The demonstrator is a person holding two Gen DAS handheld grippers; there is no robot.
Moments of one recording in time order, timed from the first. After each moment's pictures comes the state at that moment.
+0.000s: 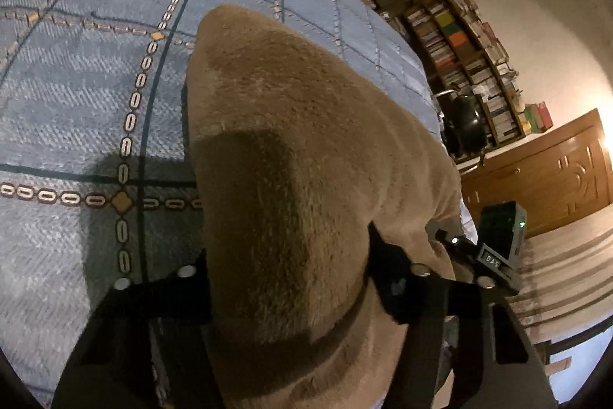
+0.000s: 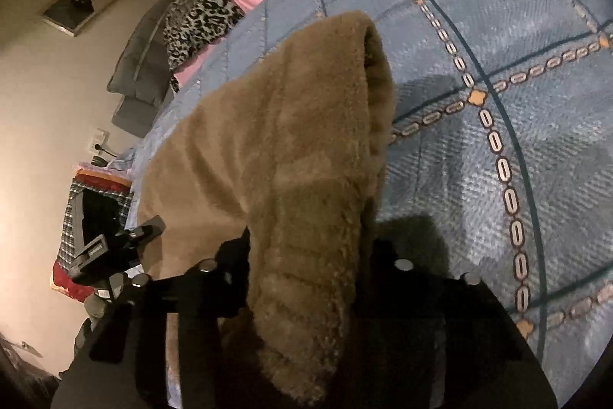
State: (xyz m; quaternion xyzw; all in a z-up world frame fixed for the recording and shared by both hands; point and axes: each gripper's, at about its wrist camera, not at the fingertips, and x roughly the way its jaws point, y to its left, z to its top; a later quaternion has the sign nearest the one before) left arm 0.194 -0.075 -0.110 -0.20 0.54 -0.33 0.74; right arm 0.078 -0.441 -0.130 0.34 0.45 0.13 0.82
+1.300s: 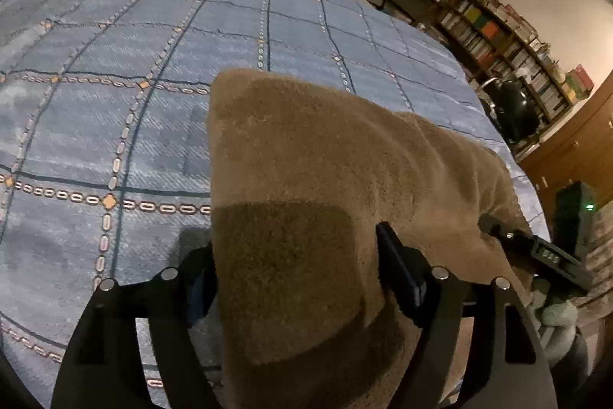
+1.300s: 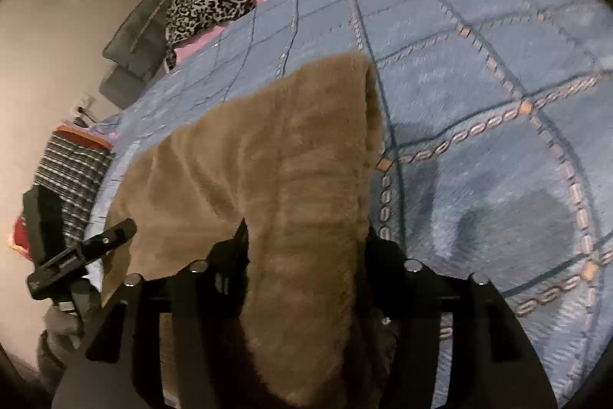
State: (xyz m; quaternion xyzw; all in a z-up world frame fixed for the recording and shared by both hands) left arm 0.042 0.005 -0.078 -0.09 0.49 -0.23 0.84; right arm -0.061 -0.329 -0.092 0.25 0.44 0.06 0.86
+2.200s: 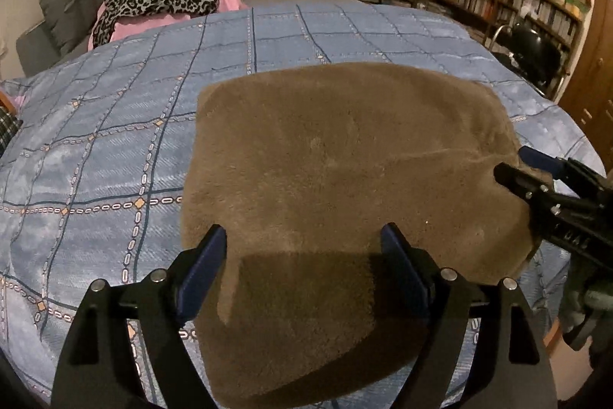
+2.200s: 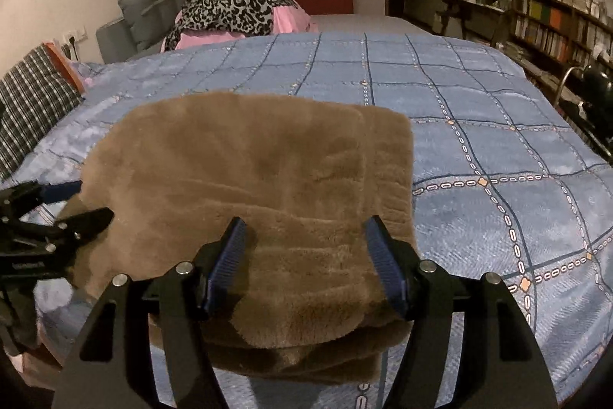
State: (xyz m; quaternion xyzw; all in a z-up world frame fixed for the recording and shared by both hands) left arm -0.027 -0.041 -0.086 0.08 0.42 -0.19 0.88; right arm -0.104 -0.264 -0.088 0.03 0.36 0.01 0.93
